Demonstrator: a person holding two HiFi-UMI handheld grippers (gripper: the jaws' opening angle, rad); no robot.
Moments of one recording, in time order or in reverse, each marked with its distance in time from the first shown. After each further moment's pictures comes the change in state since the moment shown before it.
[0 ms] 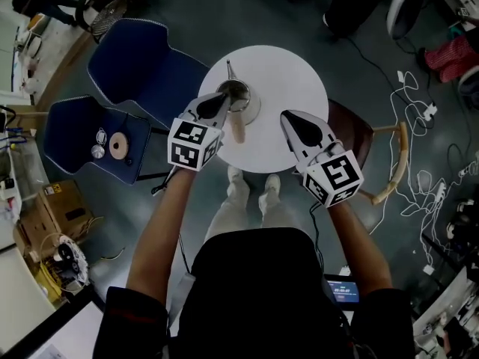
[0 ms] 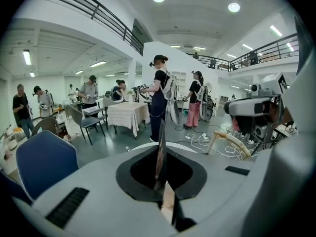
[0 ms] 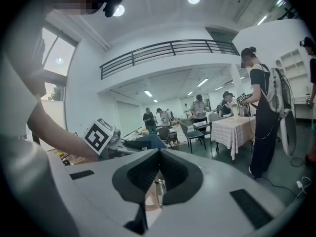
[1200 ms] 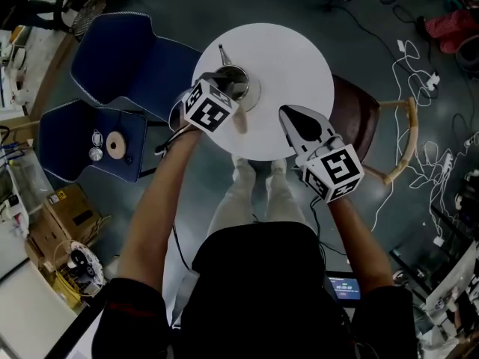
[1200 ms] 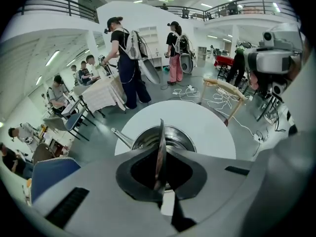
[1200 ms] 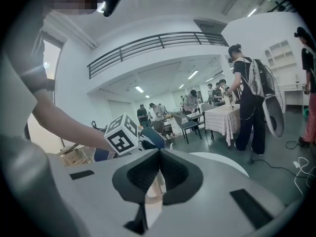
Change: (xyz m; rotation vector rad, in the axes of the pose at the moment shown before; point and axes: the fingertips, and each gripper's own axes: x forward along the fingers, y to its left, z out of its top) left arm 0.092 0.026 -0.076 0.388 0.470 -0.115; right arm 0.027 -0.013 -0.057 0.110 0.063 -0.066
